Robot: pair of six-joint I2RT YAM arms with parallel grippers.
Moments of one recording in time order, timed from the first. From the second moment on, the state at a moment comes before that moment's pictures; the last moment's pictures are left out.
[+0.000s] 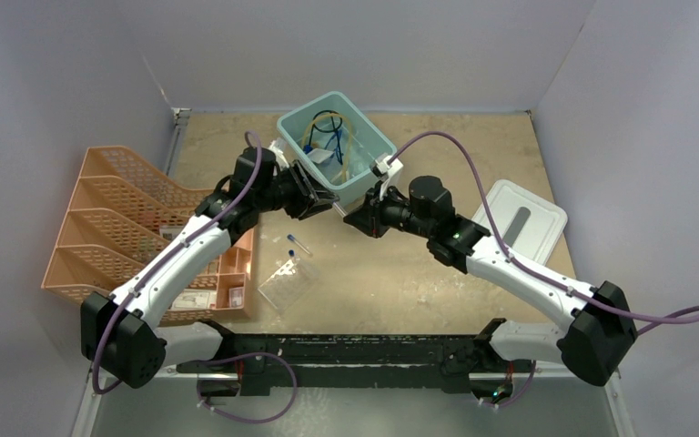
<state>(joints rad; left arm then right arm) -0.47 1.23 1.05 -0.36 0.35 -1.09 0.75 1.21 0.89 0.05 -0.28 0.29</state>
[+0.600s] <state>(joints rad) -0.47 1.23 1.06 -0.38 0.33 -1.01 0.75 1.24 0.88 0.06 -0.27 0.31</state>
